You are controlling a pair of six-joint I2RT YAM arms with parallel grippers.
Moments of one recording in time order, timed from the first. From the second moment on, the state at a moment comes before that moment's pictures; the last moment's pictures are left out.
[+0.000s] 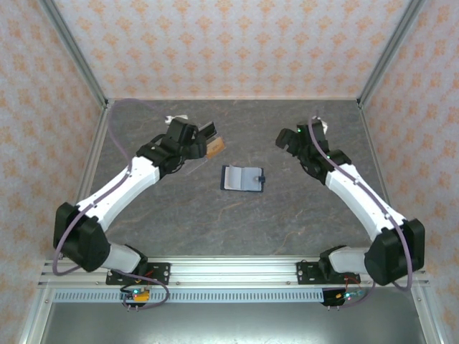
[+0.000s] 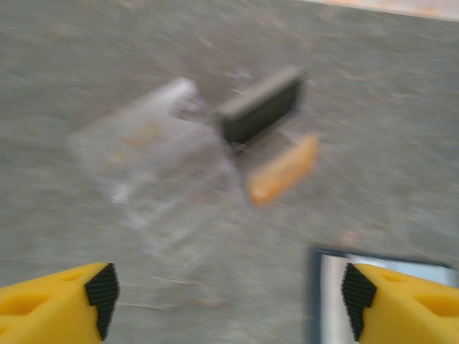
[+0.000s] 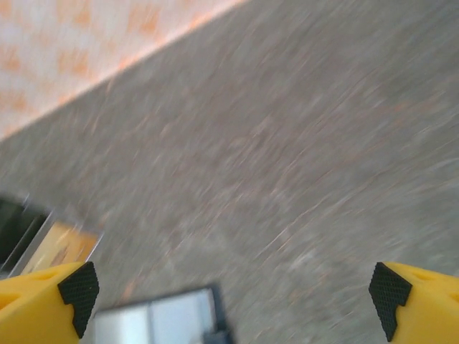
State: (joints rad) left arm -0.42 1.39 1.17 -0.59 -0.38 -0.48; right arm 0.34 1.26 1.06 -0.50 0.29 0.68
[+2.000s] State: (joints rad) left arm -0.06 1.48 0.39 0.65 -0.32 -0.10; right arm 0.08 1.52 0.40 0.71 0.43 0.18
